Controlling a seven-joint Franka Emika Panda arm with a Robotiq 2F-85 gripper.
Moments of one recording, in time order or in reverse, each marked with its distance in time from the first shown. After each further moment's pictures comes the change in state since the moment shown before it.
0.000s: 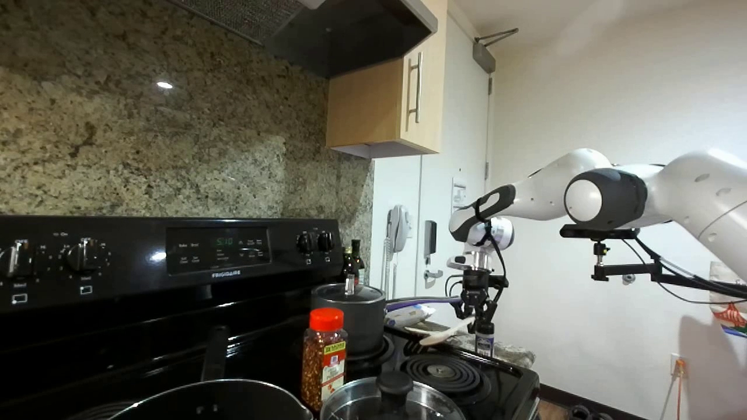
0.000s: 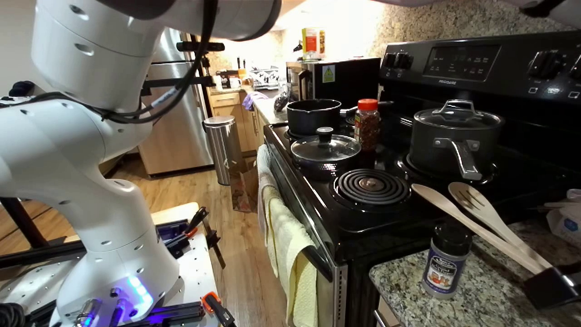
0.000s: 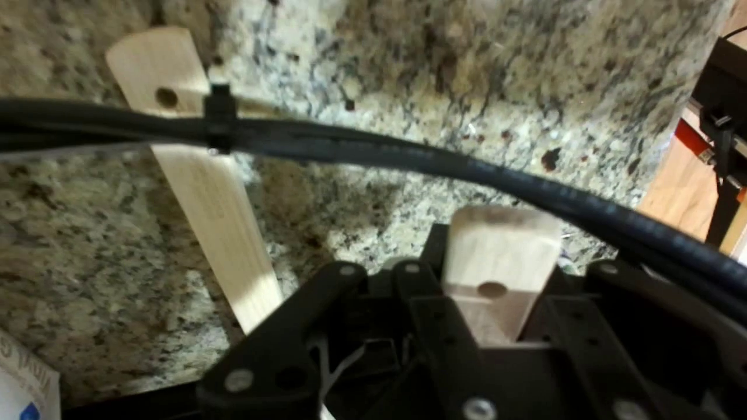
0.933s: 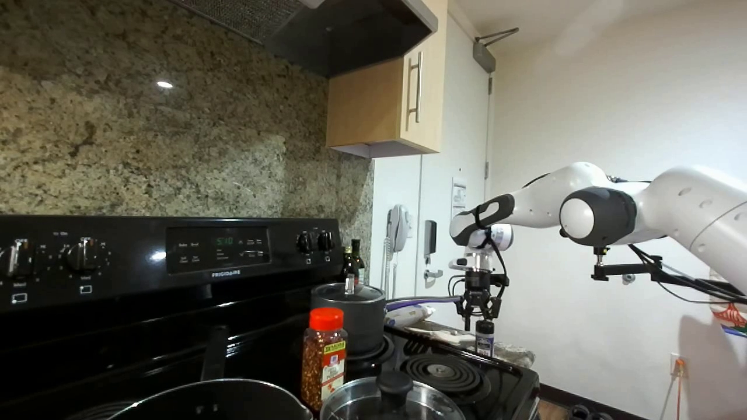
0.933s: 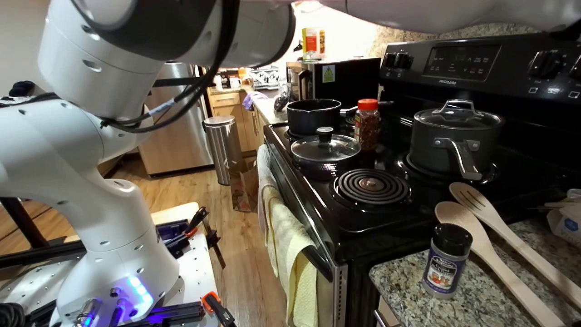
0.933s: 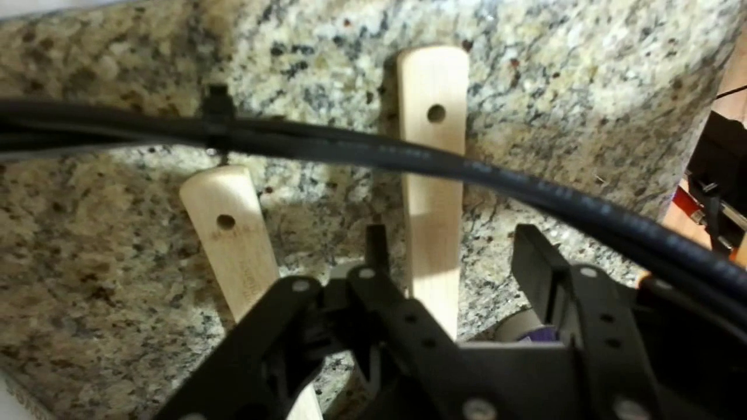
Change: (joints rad) arm -0.034 0.102 0.002 0.159 -0.072 -0.011 0.000
